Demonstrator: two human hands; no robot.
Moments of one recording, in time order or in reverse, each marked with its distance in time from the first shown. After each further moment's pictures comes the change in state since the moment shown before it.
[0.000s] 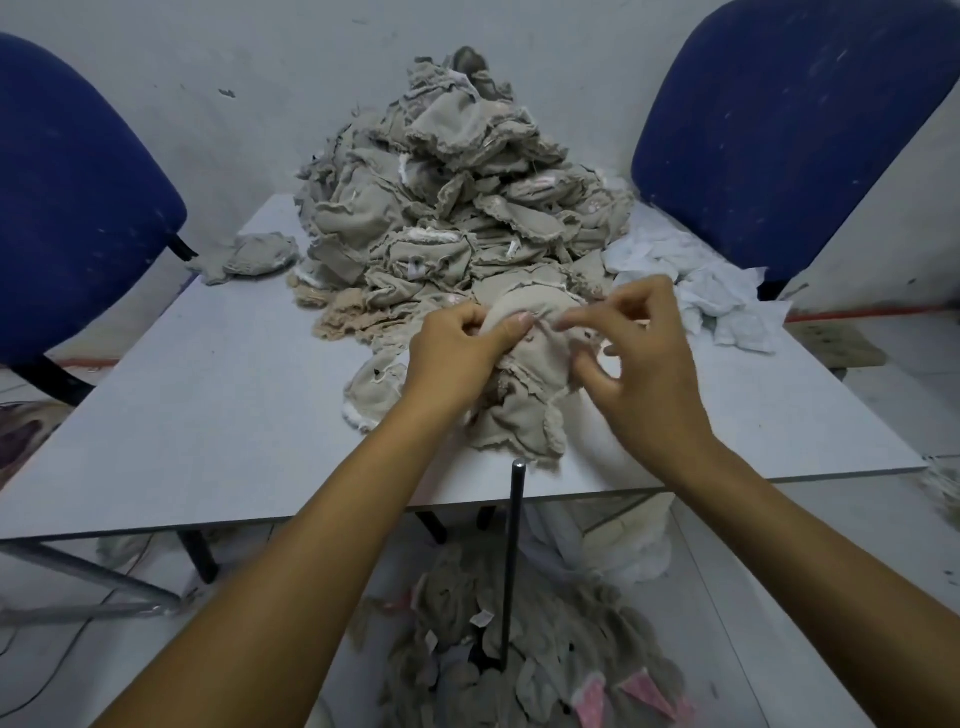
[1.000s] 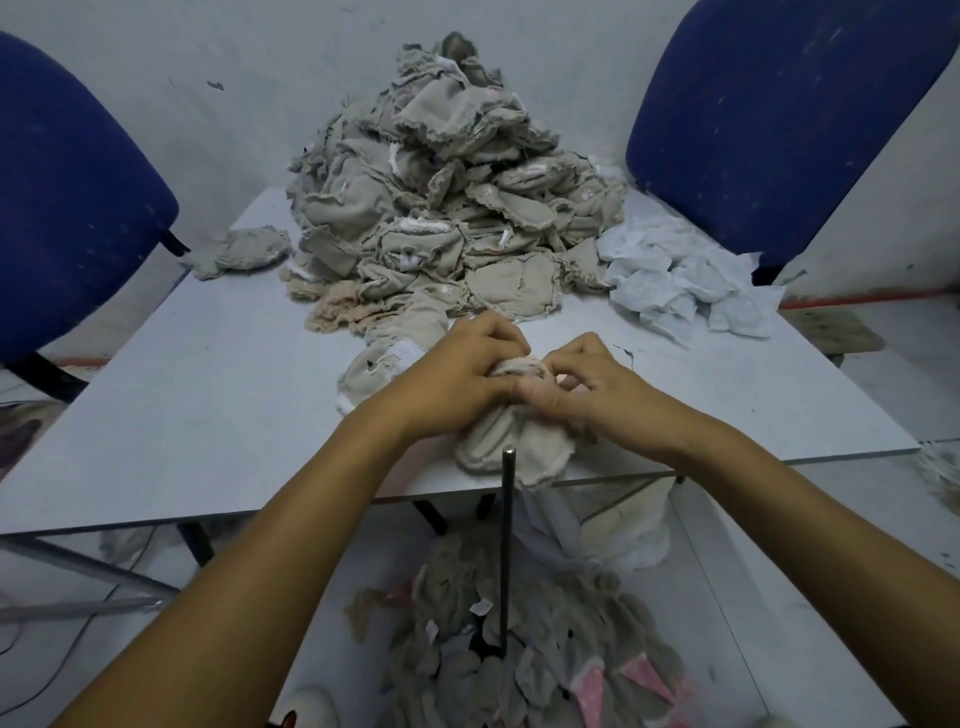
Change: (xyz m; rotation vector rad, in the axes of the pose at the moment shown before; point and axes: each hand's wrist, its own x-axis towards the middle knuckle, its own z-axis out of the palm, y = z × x) left_hand -0.004 -0.002 -0.016 0.581 -0.530 0.337; right_hand -0.001 -0.008 -0.007 0.372 -0.763 0.465
